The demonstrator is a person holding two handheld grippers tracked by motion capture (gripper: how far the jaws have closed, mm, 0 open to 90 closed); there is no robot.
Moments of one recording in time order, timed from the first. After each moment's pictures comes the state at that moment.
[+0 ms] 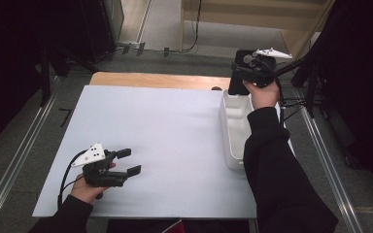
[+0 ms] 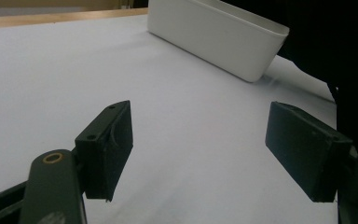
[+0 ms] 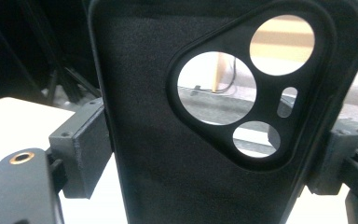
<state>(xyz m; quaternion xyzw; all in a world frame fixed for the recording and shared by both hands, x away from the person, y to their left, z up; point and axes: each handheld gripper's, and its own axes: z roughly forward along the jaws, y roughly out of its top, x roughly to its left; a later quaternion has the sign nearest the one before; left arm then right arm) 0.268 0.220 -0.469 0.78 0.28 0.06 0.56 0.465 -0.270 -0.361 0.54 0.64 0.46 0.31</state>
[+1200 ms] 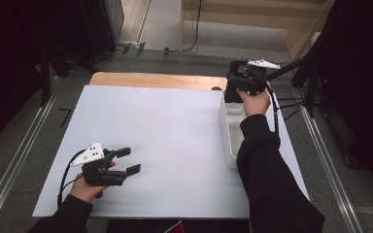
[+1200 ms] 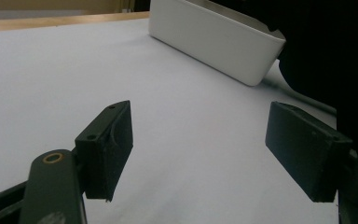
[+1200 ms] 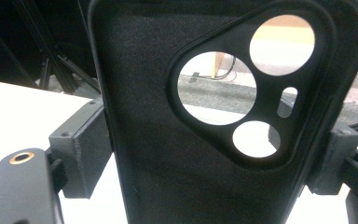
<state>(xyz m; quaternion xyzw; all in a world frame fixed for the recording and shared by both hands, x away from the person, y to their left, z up) 0.269 0.222 -0.469 0.77 0.28 0.06 0.57 0.475 -0.264 -0.407 0.55 0.64 0.44 0.29</state>
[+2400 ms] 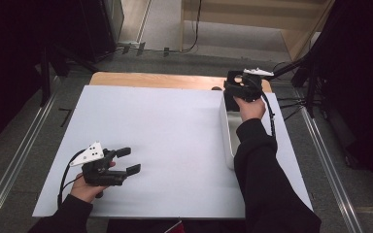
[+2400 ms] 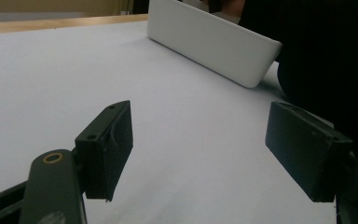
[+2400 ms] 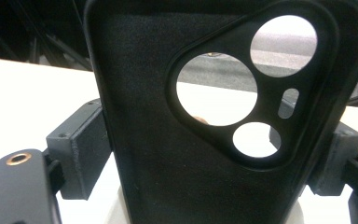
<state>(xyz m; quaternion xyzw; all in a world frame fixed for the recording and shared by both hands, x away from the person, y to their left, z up) 0.269 0.221 -0.468 0.77 0.28 0.06 0.57 0.474 -0.257 -0.435 0.58 0.65 0.41 0.27</state>
